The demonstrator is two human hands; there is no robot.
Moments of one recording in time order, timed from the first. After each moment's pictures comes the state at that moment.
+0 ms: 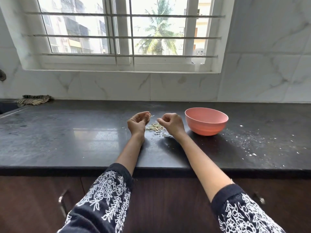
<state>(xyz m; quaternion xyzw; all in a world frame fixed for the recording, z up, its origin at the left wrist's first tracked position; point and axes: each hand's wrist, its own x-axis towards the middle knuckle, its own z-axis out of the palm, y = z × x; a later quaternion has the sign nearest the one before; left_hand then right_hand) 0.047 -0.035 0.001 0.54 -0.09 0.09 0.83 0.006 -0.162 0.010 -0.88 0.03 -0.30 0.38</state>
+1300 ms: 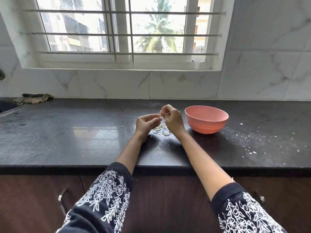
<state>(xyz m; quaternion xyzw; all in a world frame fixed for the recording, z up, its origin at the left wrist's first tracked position) 0.034 -0.040 0.001 0.60 -0.18 -0.04 0.78 0.003 -0.157 0.017 -0.84 -0.01 -0.36 0.40</state>
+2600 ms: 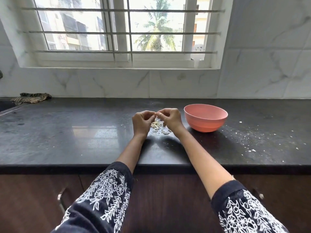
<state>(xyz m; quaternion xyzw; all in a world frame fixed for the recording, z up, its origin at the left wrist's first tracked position) 0.047 -0.039 -0.005 0.71 -0.23 0.19 0.64 0.002 -0.156 0.016 -0.80 -0.02 -0.30 0.52</state>
